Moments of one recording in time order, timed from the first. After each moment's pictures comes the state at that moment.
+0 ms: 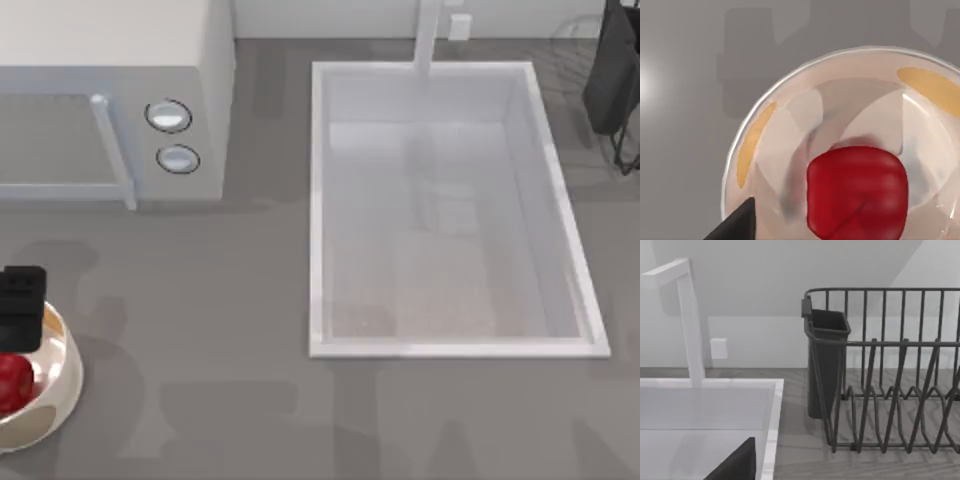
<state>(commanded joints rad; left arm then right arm) 0.03 1.11 0.75 -0.80 0.00 0.04 0.00 0.00 0.00 0.00 0.00 0.00</state>
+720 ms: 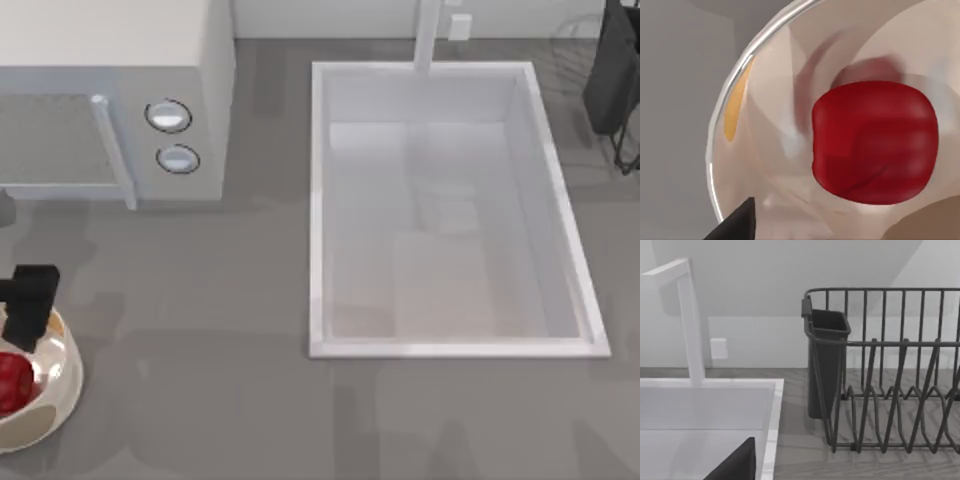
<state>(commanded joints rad) 0.03 1.50 1.00 -1.07 0.00 0.06 0.00 0.00 0.00 0.00 0.00 0.00</state>
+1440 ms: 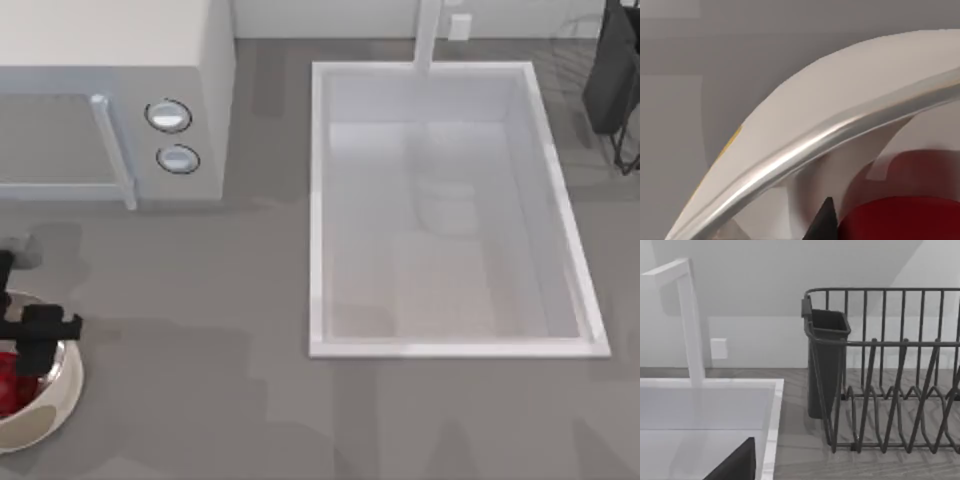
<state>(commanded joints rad) 0.04 1.72 0.76 -0.60 0.00 0.06 0.00 0.00 0.00 0.00 0.00 0.00</state>
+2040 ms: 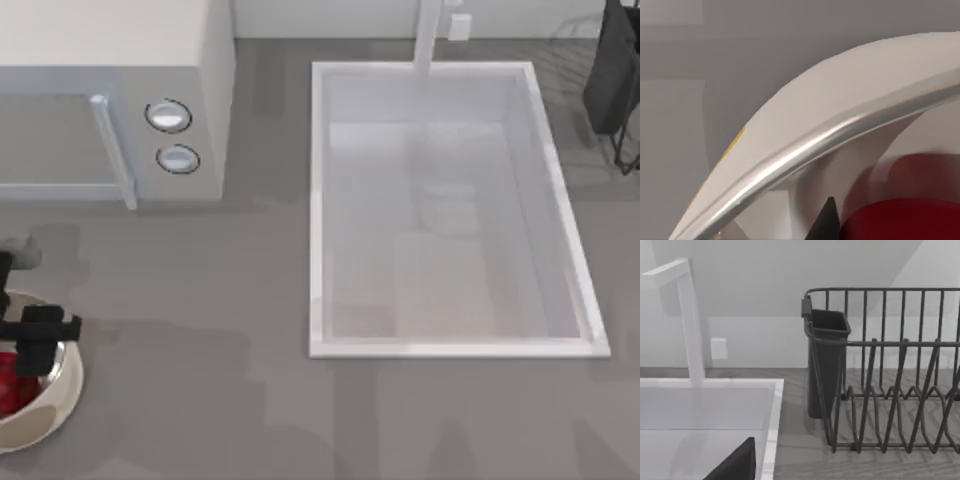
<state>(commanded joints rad) 0.04 1.73 0.74 -0.58 0.00 0.06 0.00 0.00 0.00 0.00 0.00 0.00</state>
